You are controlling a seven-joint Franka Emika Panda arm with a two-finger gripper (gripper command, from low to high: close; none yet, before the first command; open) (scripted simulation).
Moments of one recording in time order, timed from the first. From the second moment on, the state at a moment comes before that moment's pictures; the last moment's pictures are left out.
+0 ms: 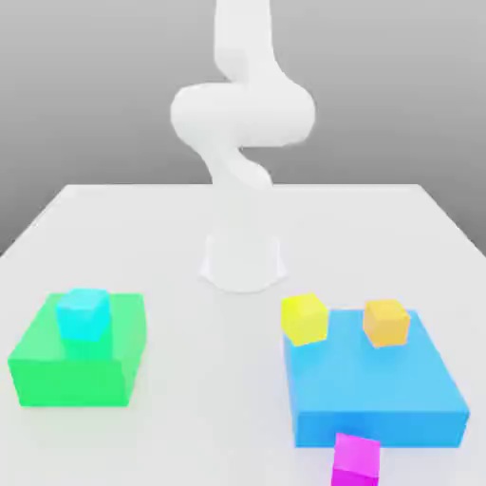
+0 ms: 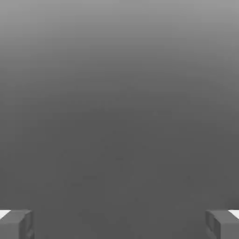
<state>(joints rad) -0.03 -0.71 0.04 -2.31 -0.02 2.33 0.86</state>
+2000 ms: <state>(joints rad) -0.42 -0.20 -0.02 -2.63 -0.13 2.41 1.66</state>
